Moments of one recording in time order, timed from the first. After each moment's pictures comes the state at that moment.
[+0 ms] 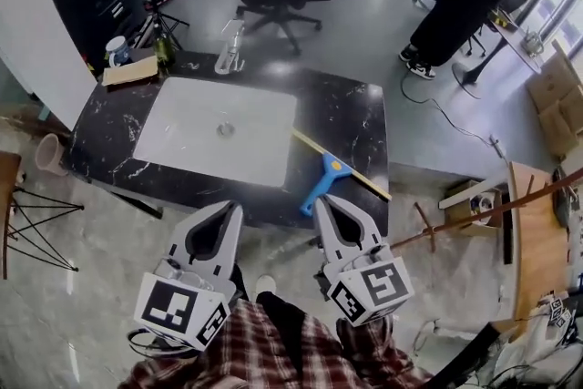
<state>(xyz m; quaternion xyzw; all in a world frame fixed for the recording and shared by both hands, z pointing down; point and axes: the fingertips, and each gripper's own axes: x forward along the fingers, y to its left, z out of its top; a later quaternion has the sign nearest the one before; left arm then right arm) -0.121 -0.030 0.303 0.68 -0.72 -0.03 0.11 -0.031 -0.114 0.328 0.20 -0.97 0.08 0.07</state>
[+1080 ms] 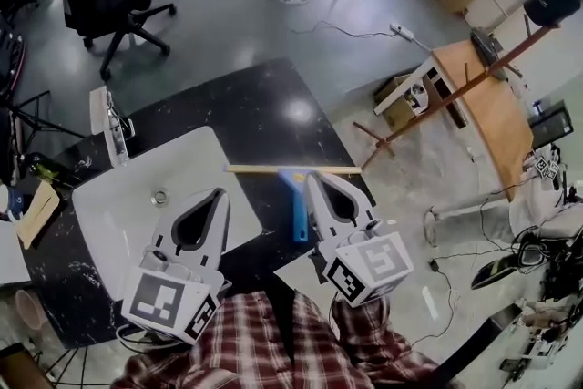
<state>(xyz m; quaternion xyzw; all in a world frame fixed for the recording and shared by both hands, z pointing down) -0.195 -0.226 0.319 0.87 -0.47 -0.01 0.15 -0.068 -0.253 0.334 0.49 -0.86 0.11 0.08</state>
